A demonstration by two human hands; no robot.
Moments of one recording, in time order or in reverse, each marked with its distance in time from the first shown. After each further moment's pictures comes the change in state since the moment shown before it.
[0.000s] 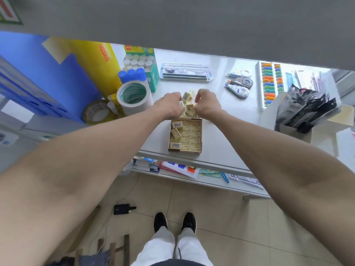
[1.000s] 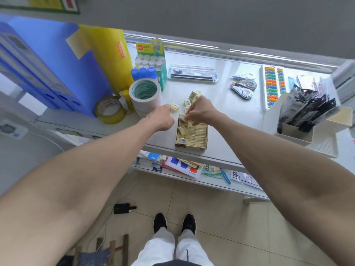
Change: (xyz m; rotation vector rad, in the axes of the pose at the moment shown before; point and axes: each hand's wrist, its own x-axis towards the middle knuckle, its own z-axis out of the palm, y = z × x) left_hand -0.034 -0.054 0.016 -0.077 -0.012 -0.093; right_hand -0.041 -0.031 0.006 0.172 -0.222 0.003
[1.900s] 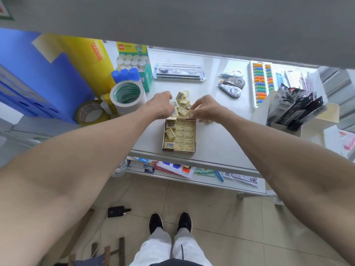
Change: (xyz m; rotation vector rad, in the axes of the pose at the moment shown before) left_hand 0.038 0.043 -0.010 -0.018 0.001 0.075; right_hand 0.015 0.037 -0.042 -0.021 -0.068 0.085
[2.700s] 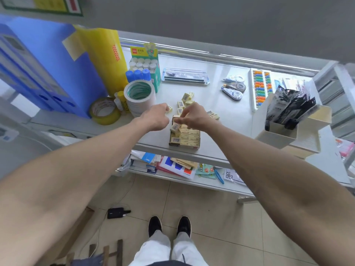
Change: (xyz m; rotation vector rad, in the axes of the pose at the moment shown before) left_hand -0.054 -0.038 0.004 0.045 0.030 0.024; right_hand -0.039 -0.028 0.053 -0.035 0.063 -0.160
